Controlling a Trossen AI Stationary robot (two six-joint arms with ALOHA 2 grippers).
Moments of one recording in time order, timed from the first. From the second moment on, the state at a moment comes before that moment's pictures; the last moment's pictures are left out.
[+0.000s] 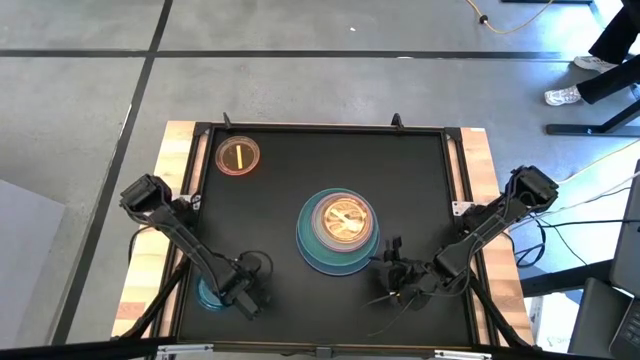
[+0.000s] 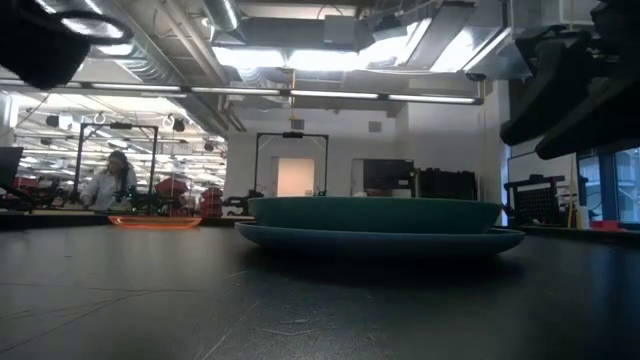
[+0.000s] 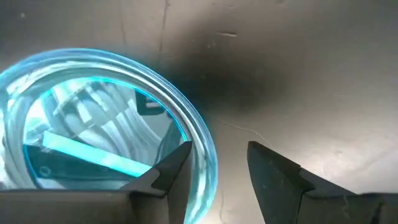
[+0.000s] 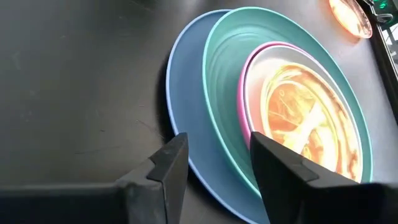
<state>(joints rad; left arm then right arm) -0.72 1.76 1.15 -0.91 -0.01 -1.82 0.75 1.52 0.80 -0.26 0.69 0.20</state>
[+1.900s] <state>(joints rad) -0.51 1.80 1.33 -0.38 -0.74 -0.45 0.75 1.52 0.75 -0.23 0.74 0.24</state>
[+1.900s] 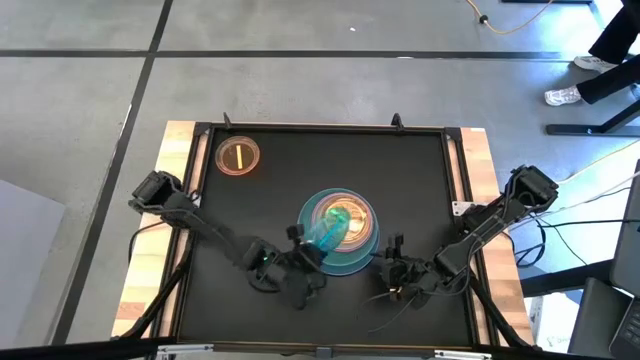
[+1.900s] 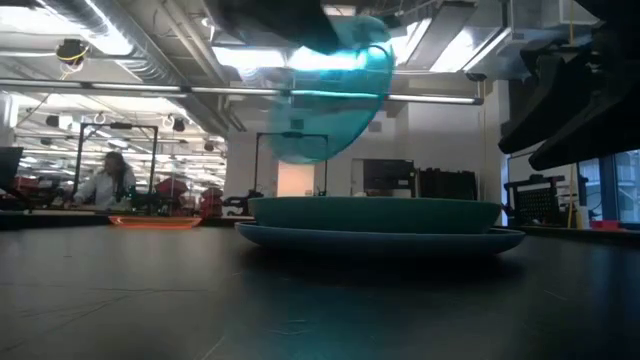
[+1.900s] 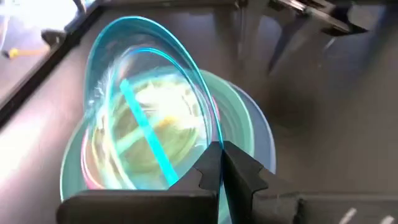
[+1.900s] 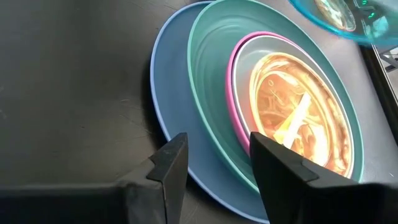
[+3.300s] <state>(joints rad) -0.17 1.51 1.12 -1.00 -0.67 -0.72 0.75 1.52 0.75 -0.23 0.74 0.27</state>
